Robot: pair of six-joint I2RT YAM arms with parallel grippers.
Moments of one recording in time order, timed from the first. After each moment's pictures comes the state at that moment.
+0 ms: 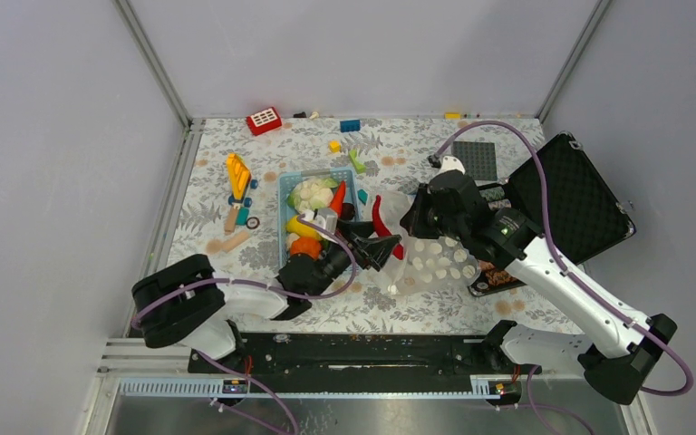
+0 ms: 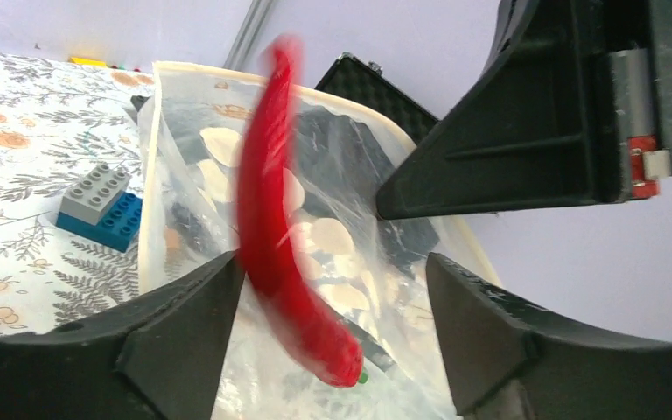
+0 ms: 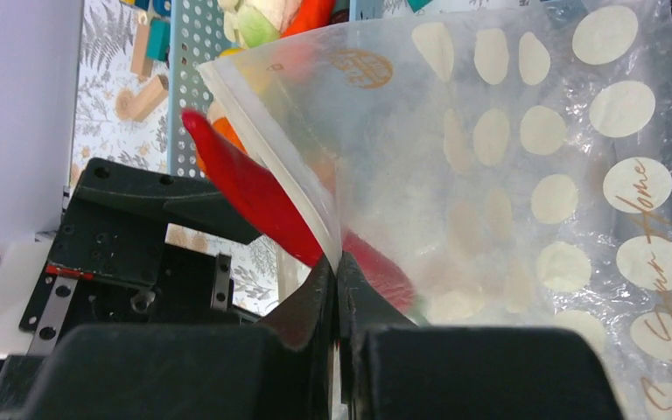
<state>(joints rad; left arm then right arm) -1.07 1.49 0.44 1.34 -0.24 -0.52 0.77 1.11 1.18 -0.76 0.15 0.69</state>
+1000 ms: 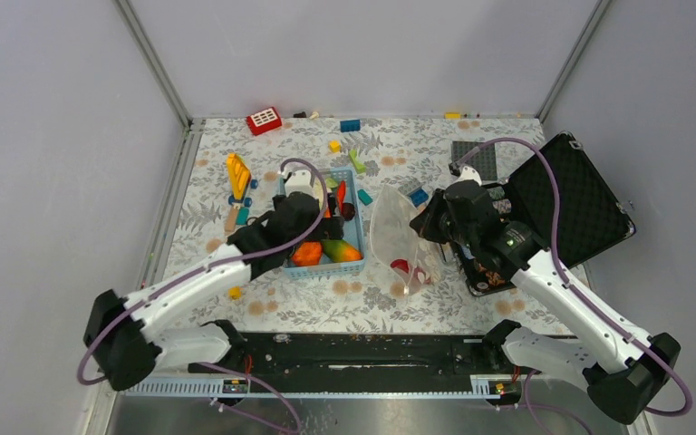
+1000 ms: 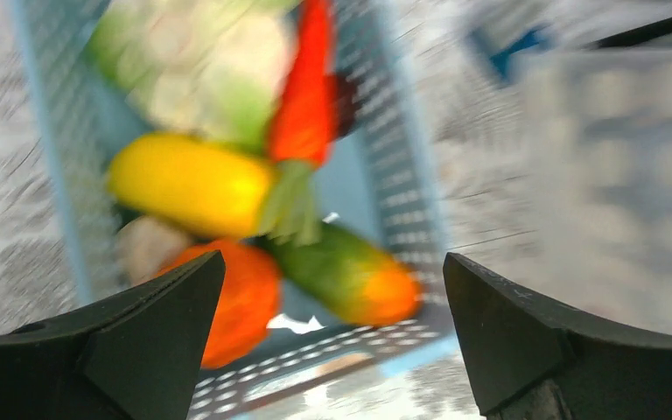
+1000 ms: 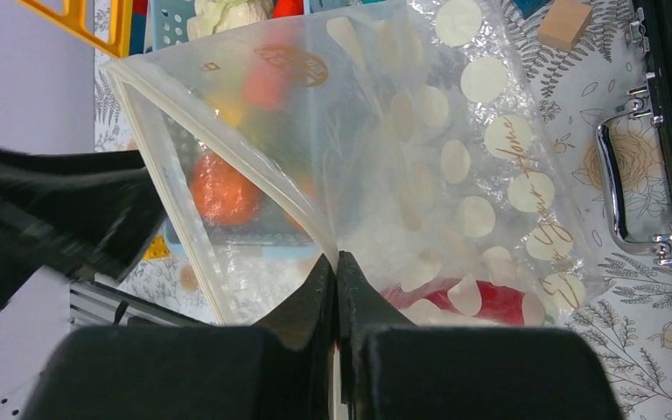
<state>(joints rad) -0.85 1.11 0.88 -0.28 -0.40 -0.60 0.66 1.00 0.99 -0.61 0.12 0.78</state>
